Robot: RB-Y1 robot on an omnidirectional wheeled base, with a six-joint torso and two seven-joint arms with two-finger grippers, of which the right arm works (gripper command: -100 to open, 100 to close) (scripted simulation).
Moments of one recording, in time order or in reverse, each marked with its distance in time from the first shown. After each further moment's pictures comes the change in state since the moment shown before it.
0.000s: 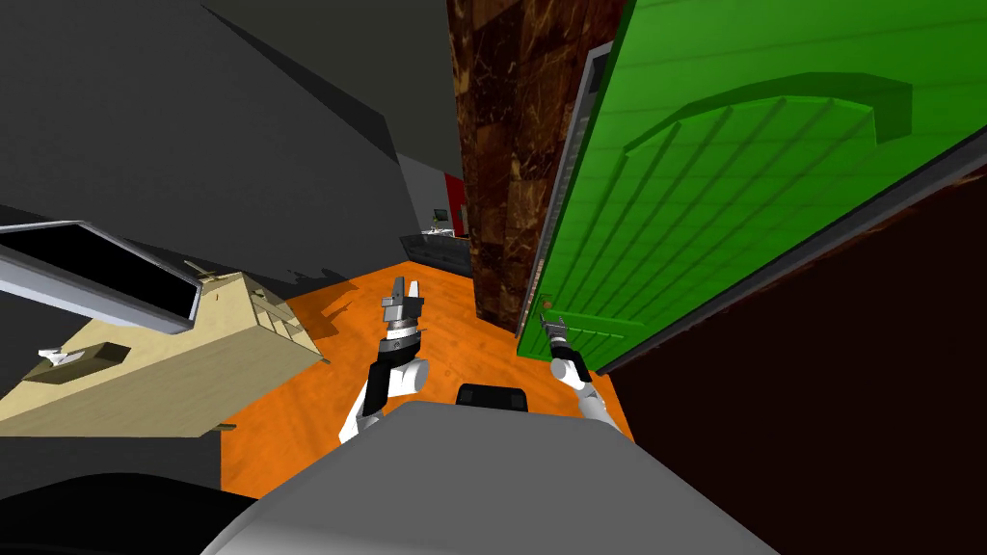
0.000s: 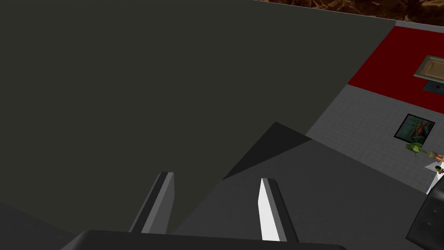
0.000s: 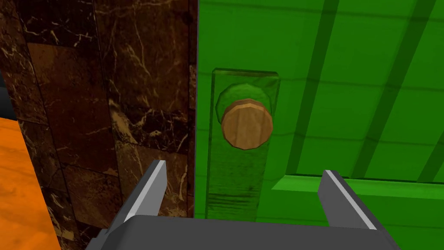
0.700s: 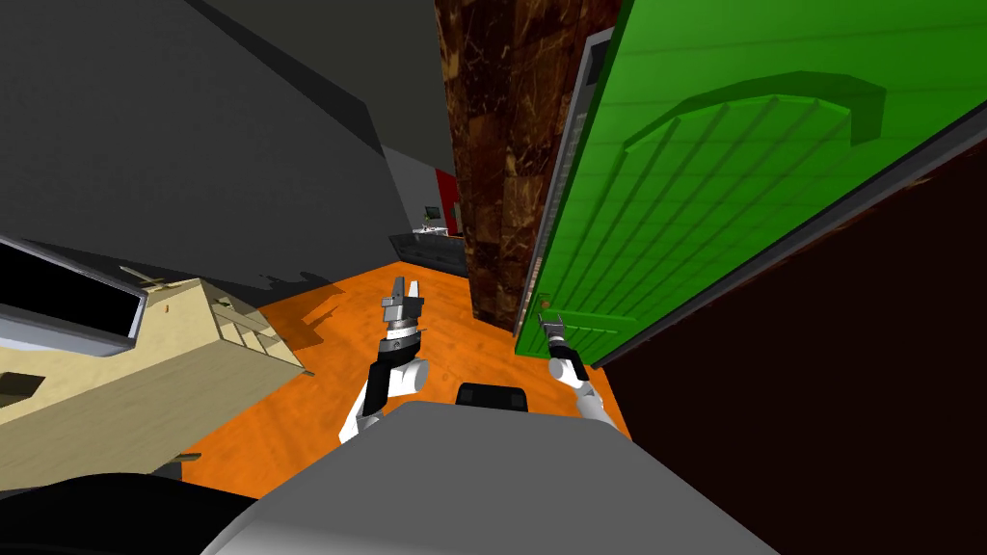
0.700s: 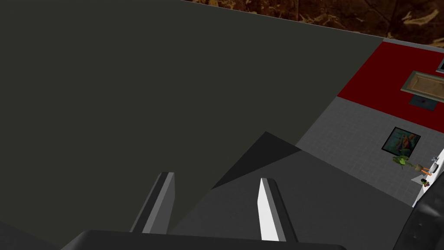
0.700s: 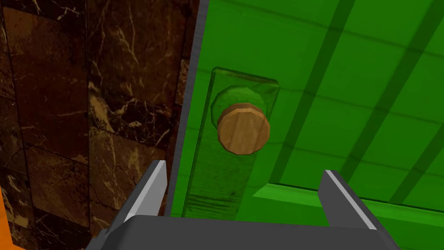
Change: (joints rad) arm -0.010 0.012 0.004 0.010 0.068 -0.012 0.099
